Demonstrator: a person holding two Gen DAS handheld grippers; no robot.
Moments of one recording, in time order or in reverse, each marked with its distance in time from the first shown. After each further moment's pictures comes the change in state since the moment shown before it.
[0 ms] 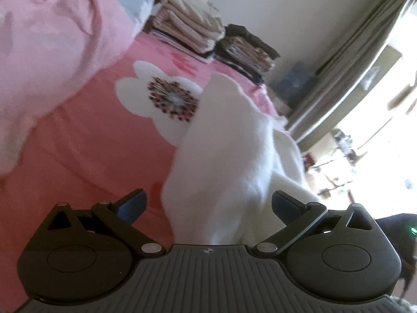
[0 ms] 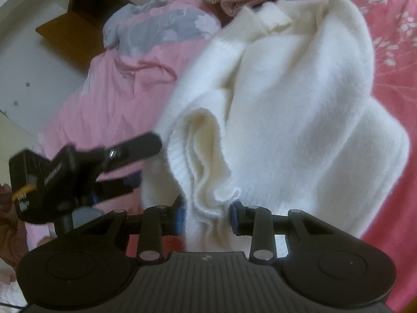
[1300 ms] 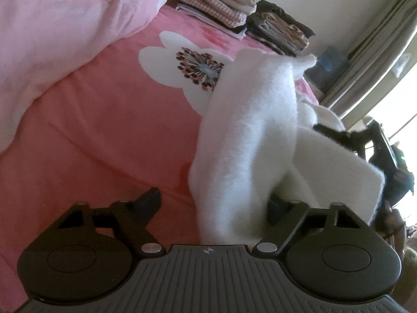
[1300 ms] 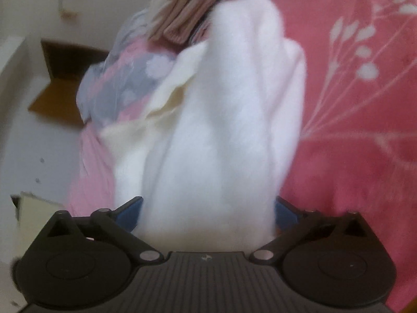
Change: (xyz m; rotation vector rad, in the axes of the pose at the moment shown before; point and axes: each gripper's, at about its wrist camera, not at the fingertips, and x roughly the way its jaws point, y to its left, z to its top) left arm 0.043 0.013 -0.013 -0.022 0.088 0.120; right arm 0.059 -0.122 0.085 0.357 -0.034 0.176
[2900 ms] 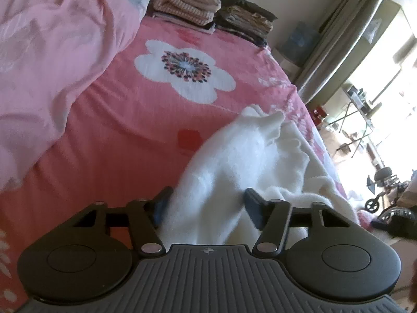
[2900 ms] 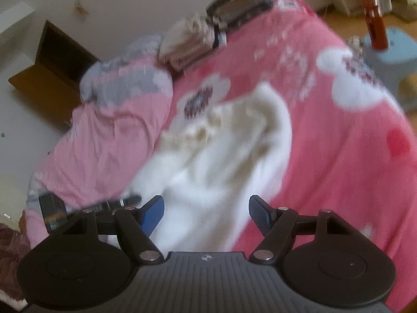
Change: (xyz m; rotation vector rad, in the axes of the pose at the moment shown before) left arm -0.100 -0.006 -0.035 0.186 0.039 -0.040; right arm -0.224 0.102 -0.204 -0.203 -0.206 -0.295
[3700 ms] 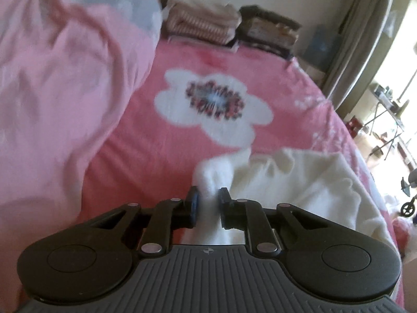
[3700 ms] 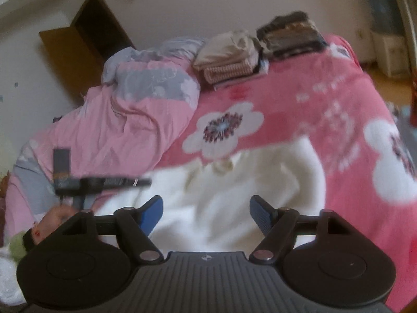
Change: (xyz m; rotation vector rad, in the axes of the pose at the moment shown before) left arm 0.042 0.025 0.059 0.036 -0.045 0.126; right arm 0.055 0.034 0.048 -0.337 -0.078 -0.015
